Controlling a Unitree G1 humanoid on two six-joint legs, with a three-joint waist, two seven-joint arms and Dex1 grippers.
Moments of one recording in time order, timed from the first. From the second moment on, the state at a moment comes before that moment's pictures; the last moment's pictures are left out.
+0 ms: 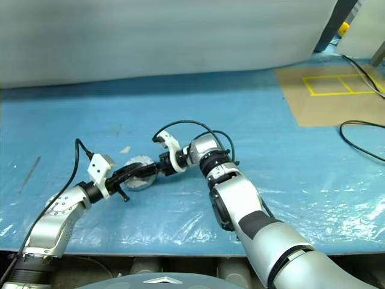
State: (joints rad) left arm 0.03 0.49 0.05 -0.08 -0.29 0.12 -0.71; right arm -1.09 0.14 0.00 1.11 0.11 0.93 0.99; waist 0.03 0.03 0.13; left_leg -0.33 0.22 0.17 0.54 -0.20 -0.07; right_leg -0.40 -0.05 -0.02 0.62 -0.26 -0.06
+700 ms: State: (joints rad) left arm 0.02 0.50 0.07 -0.06 -0.28 0.08 -0.69; right arm -1.09 0.14 -0.26 1.16 0.32 1.12 0.75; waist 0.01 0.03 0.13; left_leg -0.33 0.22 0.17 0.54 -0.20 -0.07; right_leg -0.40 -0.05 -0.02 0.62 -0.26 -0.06
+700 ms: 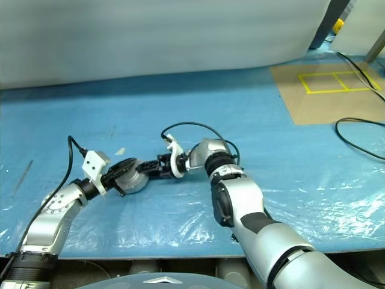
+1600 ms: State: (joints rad) left arm 0.00 0.50 0.08 -0.03 -0.26 0.07 -0.68; right arm -1.08 0.14 -0.40 1.19 0.44 1.11 0.55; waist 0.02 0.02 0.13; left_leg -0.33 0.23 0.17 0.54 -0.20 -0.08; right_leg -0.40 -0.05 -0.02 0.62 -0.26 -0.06
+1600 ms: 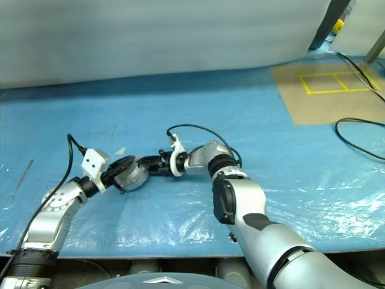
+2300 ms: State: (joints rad) left arm 0.00 0.48 0.08 -0.01 -0.25 0.05 -0.67; right arm -1.08 0.14 -0.29 1.16 0.44 0.99 0.53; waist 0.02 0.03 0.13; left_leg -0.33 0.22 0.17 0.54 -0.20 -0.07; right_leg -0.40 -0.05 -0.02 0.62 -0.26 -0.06
